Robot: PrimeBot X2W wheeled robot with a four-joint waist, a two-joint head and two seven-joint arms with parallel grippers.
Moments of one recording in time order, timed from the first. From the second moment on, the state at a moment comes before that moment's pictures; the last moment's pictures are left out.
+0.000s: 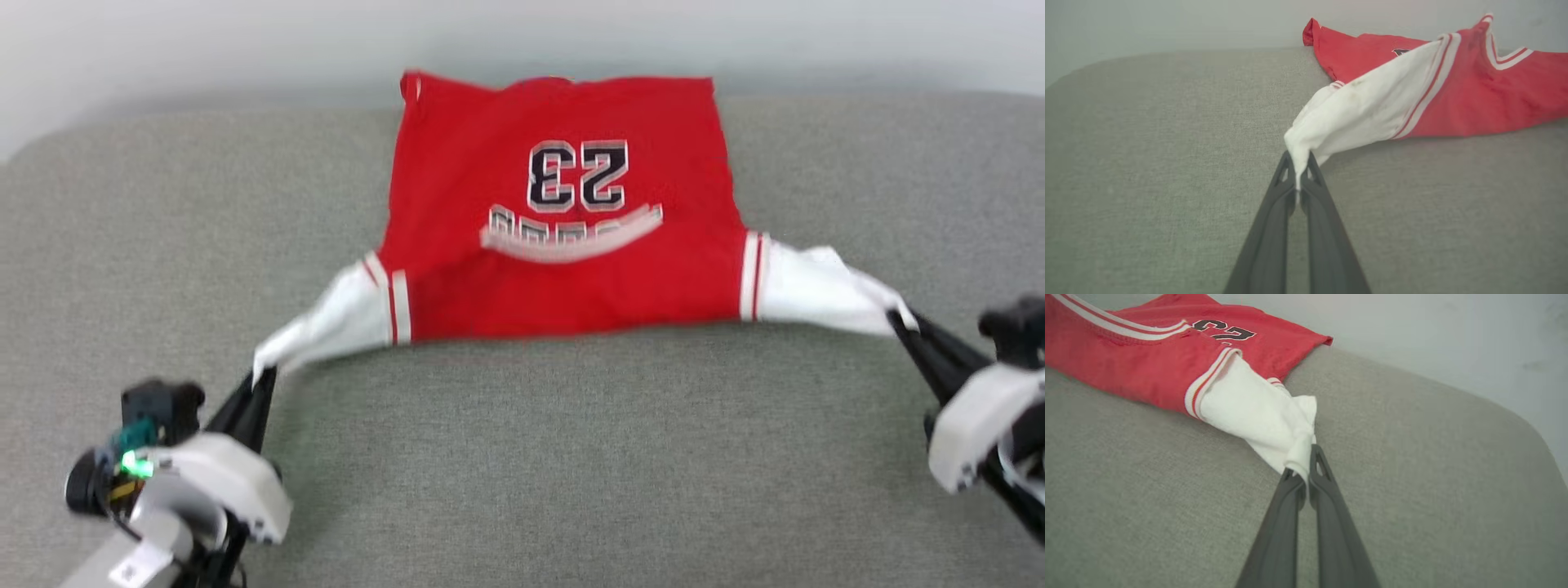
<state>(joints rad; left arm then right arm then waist) -0.38 0.64 -0.67 0.35 -0.87 0.15 -0.26 -0.53 -0.66 0.63 0.51 0.62 0.13 -0.16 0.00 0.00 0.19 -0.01</state>
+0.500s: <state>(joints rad) -0.04 0.59 -0.56 0.33 -0.91 0.19 -0.26 0.04 -0.57 0.27 0.39 0.56 0.13 -0.10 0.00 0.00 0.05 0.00</state>
